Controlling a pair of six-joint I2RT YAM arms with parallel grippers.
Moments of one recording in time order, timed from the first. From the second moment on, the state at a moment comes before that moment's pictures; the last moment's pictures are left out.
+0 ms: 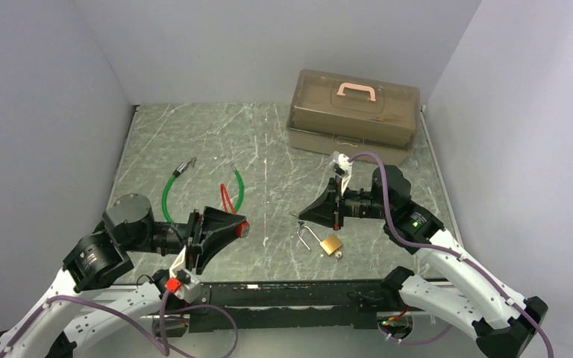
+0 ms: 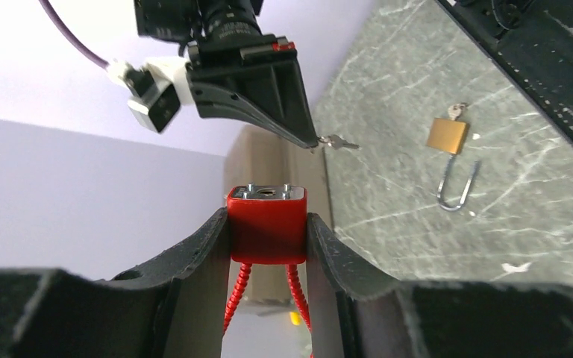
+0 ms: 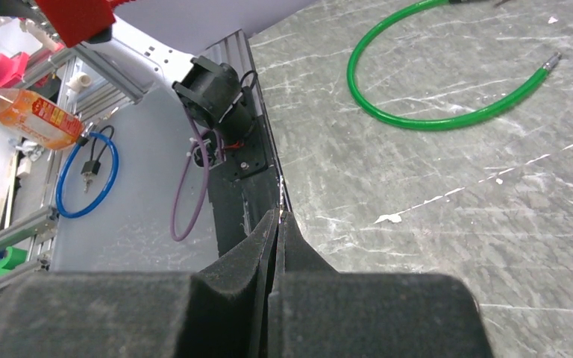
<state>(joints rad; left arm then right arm) -0.83 0.56 1.03 -0.68 0.72 1.27 0.68 0.81 0.83 -0.22 -0.71 0.27</state>
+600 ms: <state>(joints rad) -0.90 0.55 1.00 -0.59 0.81 1.49 0.65 0.82 0.85 -0.24 -0.77 0.23</state>
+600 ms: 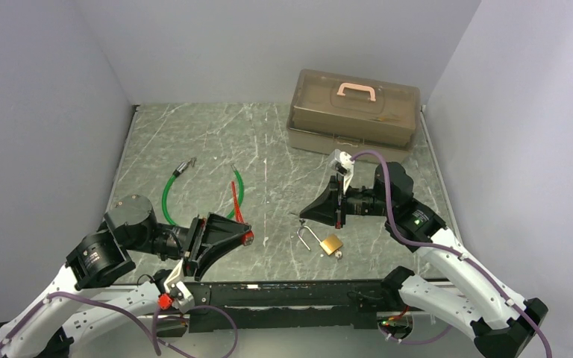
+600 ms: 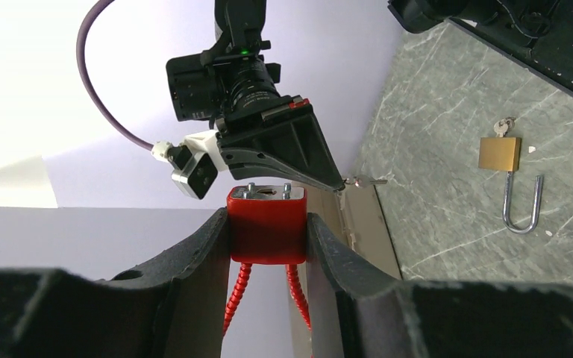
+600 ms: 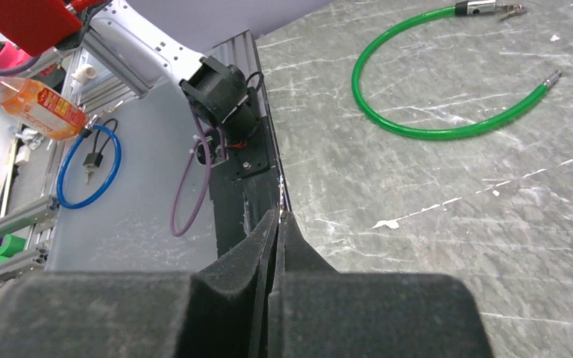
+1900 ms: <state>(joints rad) -0.57 1.27 1.28 -1.53 1.26 0.85 1.11 0.93 1.03 -0.50 -0.34 -0.41</state>
